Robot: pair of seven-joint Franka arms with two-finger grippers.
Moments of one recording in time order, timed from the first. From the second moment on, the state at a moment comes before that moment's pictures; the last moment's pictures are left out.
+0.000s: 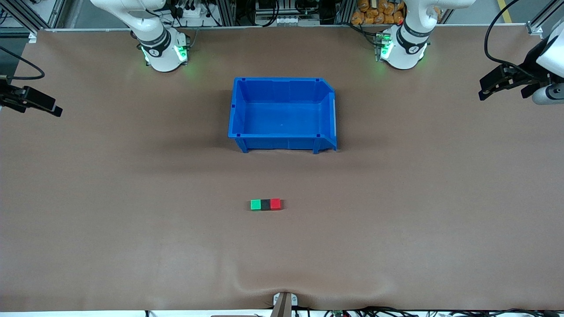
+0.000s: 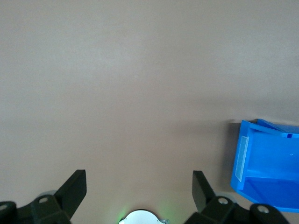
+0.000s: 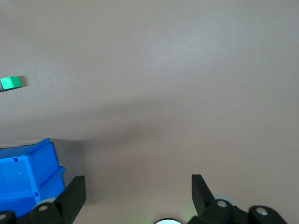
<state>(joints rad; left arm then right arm) -0.20 -0.06 0.09 -1.55 0.08 1.48 -0.13 -0.03 0.00 -0.07 -1.54 0.06 1.45 0.07</state>
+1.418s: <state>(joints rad) 0.00 -0.14 -0.12 -1.61 0.05 1.48 -0.12 -0.03 0.01 -0.07 -1.54 0.06 1.46 0.07</state>
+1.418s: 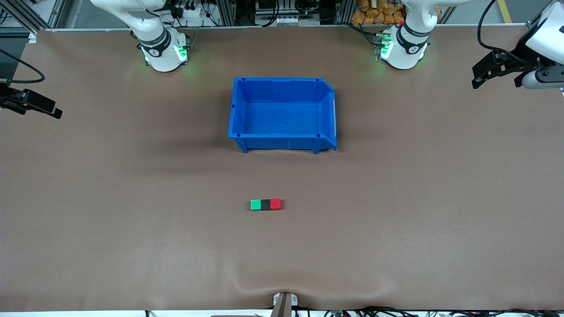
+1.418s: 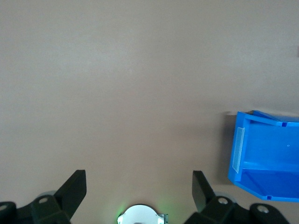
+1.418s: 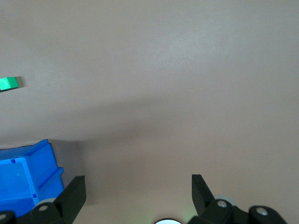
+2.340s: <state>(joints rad) 0.00 -0.10 -0.12 -1.58 0.04 1.46 -0.12 -0.03 0.01 -0.07 -1.54 0.06 1.46 0.07</state>
